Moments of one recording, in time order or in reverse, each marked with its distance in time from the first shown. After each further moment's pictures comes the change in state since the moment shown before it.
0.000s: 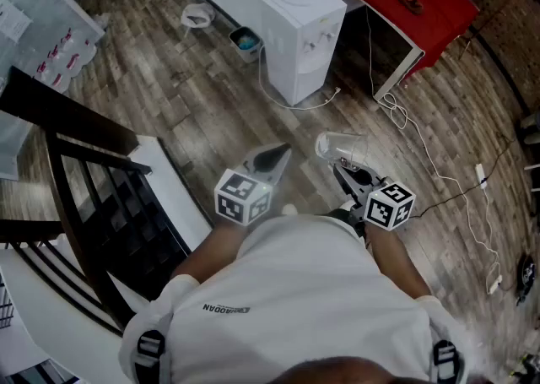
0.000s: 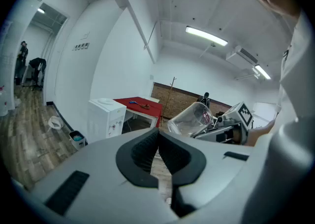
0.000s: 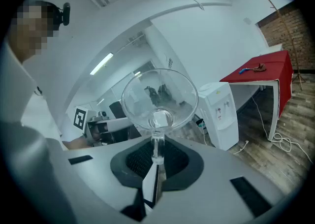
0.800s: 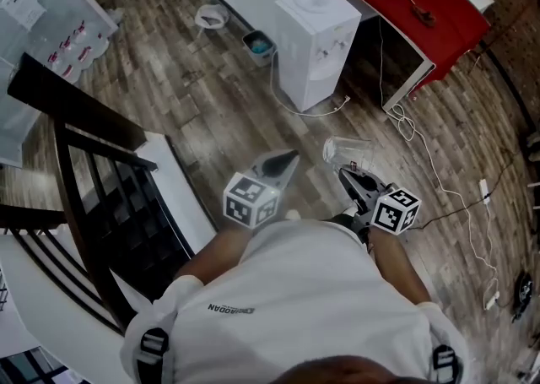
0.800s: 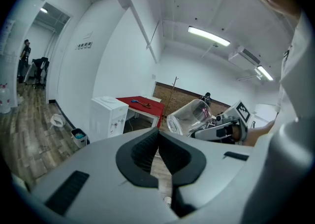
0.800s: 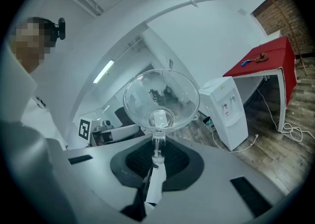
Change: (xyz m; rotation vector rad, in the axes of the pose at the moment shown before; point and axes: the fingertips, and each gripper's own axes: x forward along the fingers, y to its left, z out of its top) left arm -0.004 0.003 -0.009 -0.020 0.006 0.018; right arm 0.006 0.006 0.004 0.081 -0.023 0.077
